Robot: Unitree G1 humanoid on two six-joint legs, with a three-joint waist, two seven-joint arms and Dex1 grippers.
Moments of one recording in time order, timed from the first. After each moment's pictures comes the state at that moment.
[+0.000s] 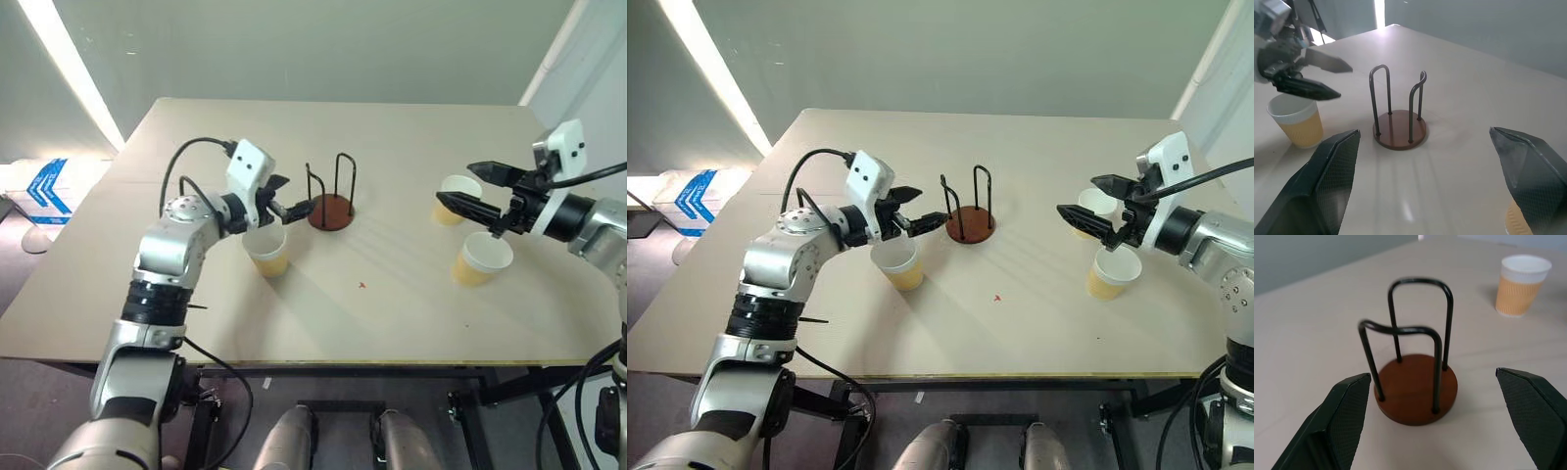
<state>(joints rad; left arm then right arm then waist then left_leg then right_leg) -0.81 0.52 -0.06 0.21 -0.32 0.62 -0.73 -0.55 -0.79 -0.27 -0.32 0.66 0.90 0.71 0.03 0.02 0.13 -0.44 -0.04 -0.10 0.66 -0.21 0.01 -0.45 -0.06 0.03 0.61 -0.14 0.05</state>
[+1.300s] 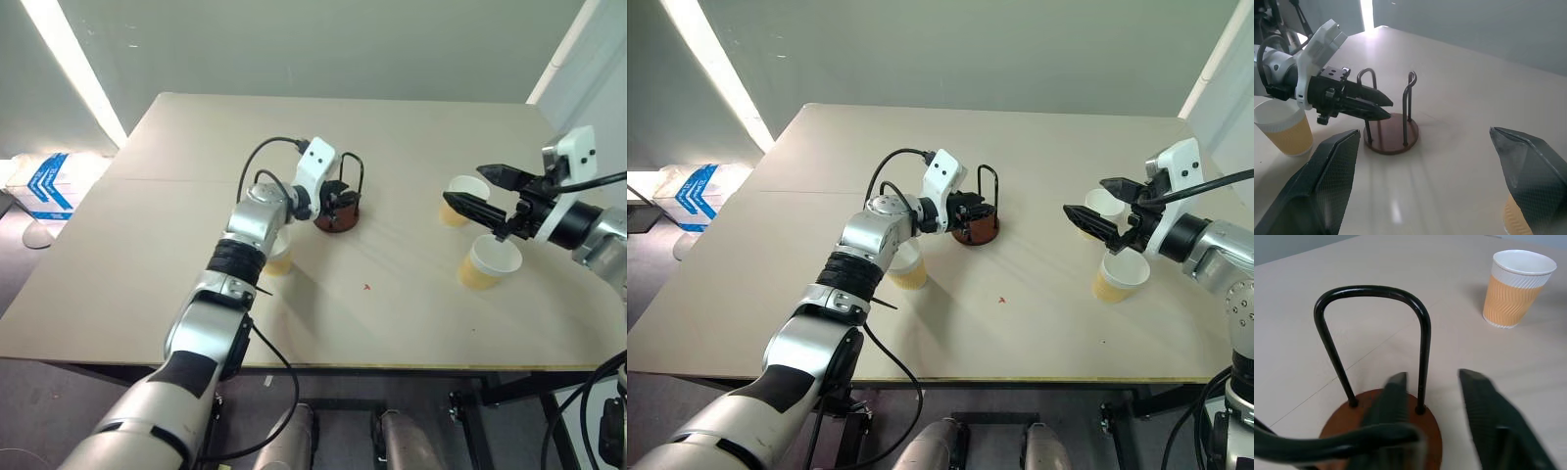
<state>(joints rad) -1.08 0.23 -0.12 0.69 -0.15 0.41 -0.72 -0.49 -0.79 -0.31 -0.37 0.71 0.90 0.62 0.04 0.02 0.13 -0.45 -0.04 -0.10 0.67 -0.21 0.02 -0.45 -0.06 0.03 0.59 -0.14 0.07</state>
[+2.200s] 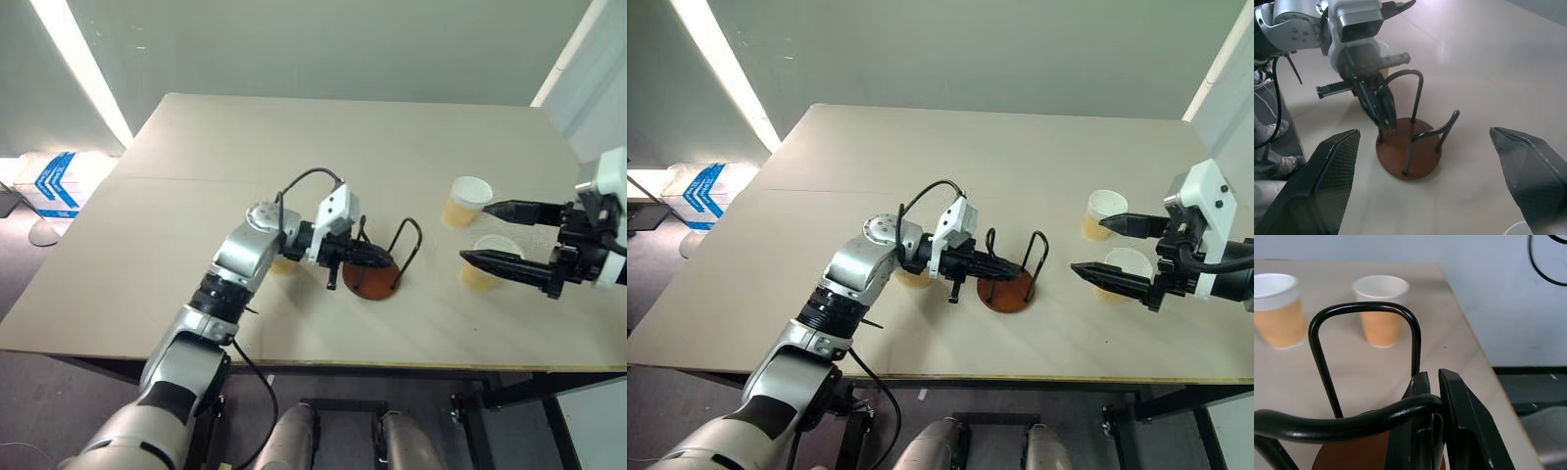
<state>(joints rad) -0.86 0.34 -0.32 0.28 -0.28 0.42 -1.36 -0.28 -1.11 -0.52 -0.59 1.00 1.05 0.81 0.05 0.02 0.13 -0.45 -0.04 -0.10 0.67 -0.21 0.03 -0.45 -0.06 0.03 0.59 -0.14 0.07</state>
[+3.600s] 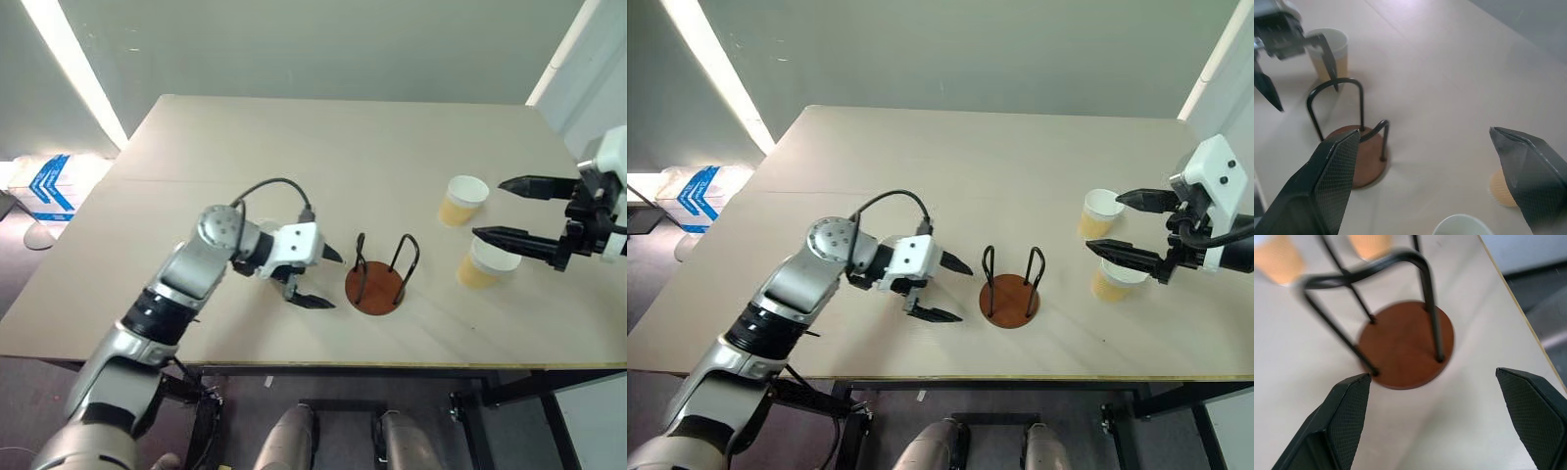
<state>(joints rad) -0.75 0.66 -0.29 0.02 -0.20 0.32 -1.37 -0.43 -1.18 -0.32 -0.41 0.79 0.86 0.86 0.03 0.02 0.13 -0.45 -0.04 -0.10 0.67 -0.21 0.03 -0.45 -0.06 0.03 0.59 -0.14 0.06</state>
